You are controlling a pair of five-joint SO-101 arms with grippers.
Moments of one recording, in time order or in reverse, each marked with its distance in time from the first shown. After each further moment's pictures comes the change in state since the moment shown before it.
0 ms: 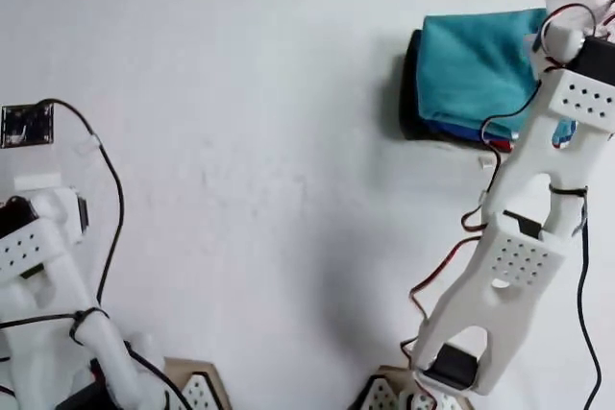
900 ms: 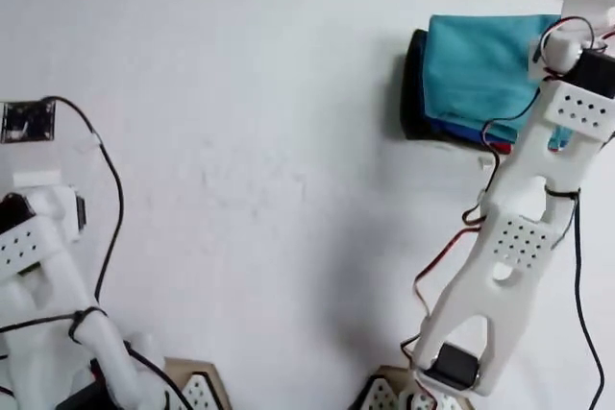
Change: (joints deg) left arm 0.0 0.1 -5.0 5.2 -2.0; right arm 1.0 11.1 -17.8 9.2 -16.1
